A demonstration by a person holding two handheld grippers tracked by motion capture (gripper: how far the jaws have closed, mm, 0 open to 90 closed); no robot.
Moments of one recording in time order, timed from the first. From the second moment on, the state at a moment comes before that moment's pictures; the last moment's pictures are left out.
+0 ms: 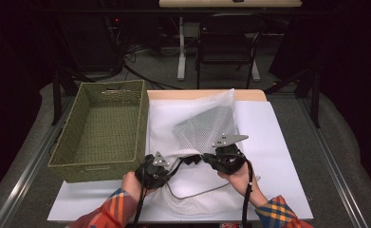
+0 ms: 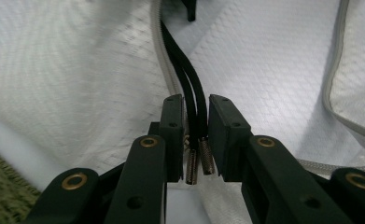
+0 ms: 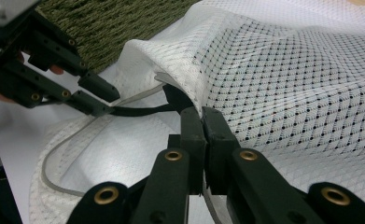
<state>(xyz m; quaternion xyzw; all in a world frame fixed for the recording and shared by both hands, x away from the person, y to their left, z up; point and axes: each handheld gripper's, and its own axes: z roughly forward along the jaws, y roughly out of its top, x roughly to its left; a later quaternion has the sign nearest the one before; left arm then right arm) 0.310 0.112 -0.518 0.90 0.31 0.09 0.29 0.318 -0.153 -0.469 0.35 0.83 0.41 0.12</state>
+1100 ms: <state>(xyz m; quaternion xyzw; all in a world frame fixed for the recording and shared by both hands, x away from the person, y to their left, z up) 0.318 0.084 -0.529 0.93 0.26 0.09 0.24 0.318 -0.153 -0.469 0.34 0.83 0.41 0.12</state>
